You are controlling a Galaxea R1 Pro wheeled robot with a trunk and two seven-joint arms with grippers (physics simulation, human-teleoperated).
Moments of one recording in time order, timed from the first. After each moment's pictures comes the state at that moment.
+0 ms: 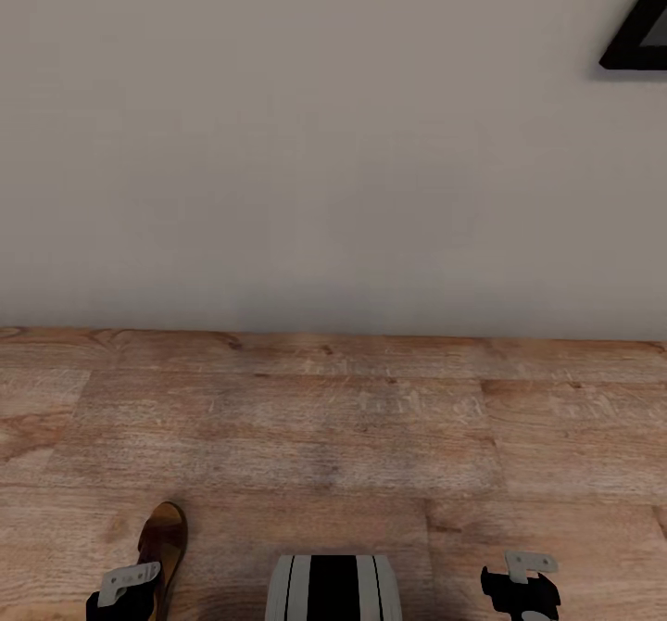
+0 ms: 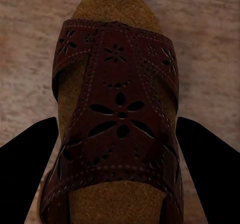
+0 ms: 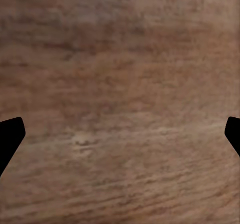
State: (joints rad) left arm -0.26 0.31 -0.39 -0.41 0.67 -0.47 -0.15; right arm -0.42 -0.06 -0.46 -0.25 0.44 -0.17 -0.19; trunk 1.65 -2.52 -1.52
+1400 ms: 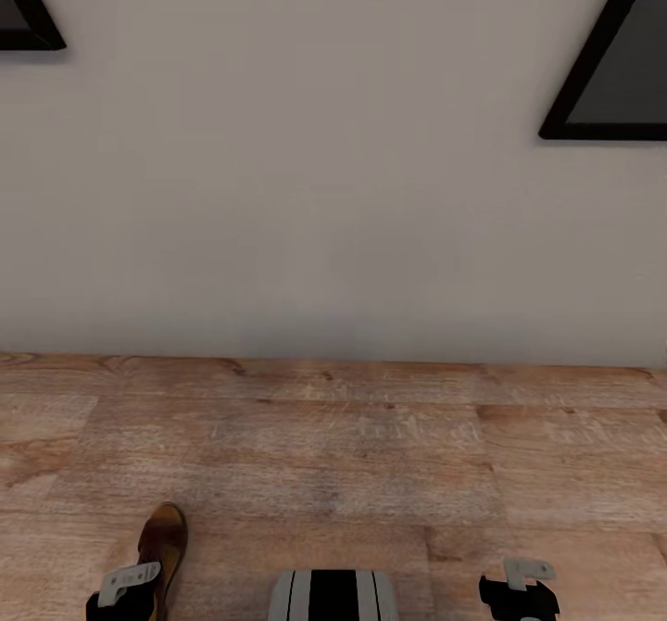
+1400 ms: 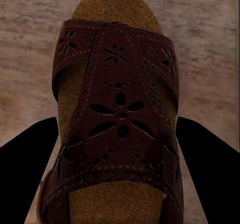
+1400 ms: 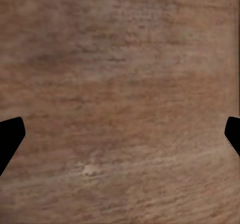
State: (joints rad) left arm -0.26 0.31 -0.39 -0.41 0.67 -0.47 -0.15; right arm -0.42 -0.05 -0.46 -0.22 0.44 -0.17 -0.19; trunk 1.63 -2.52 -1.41
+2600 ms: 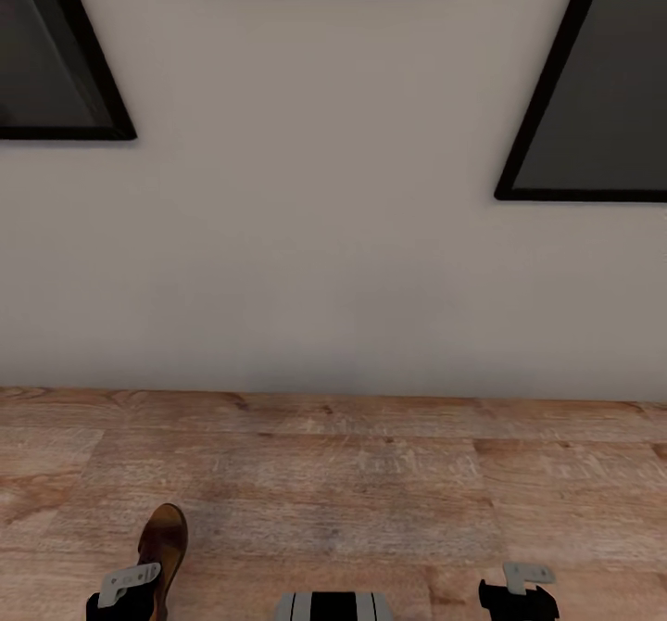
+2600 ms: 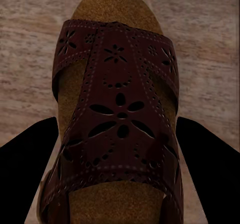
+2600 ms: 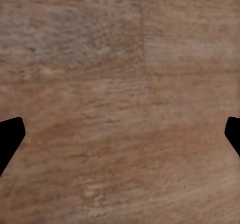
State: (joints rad) left arm -0.26 0.31 -0.39 -0.41 0.67 -0.47 -0.15; right arm -0.42 -0.05 -0.46 -0.21 0.44 -0.17 -0.19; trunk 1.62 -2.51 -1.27
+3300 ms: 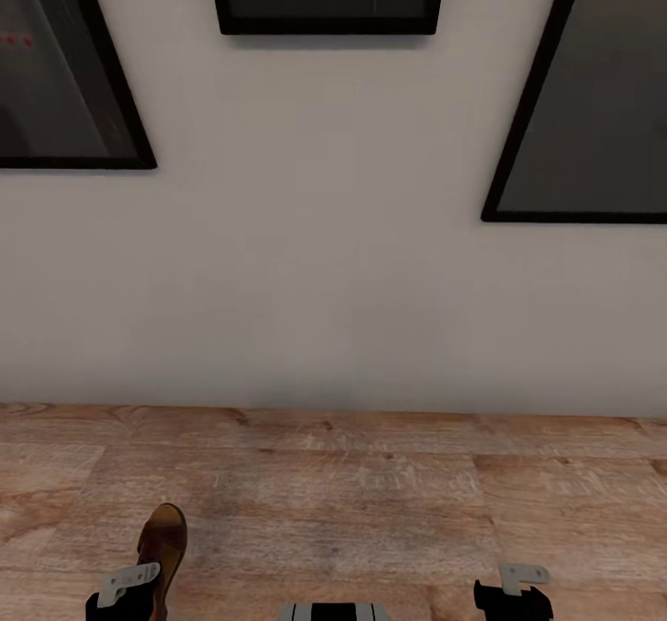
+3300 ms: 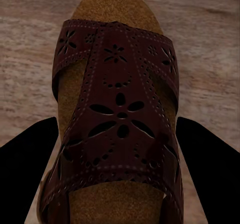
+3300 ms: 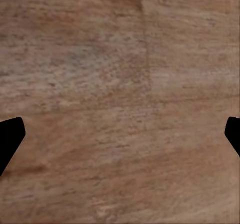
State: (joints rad) left arm -0.26 0.31 -0.39 -0.40 0.67 -0.47 -0.14; right arm -0.42 -0.05 -0.46 -0.20 0.44 -0.18 -0.17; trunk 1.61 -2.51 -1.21
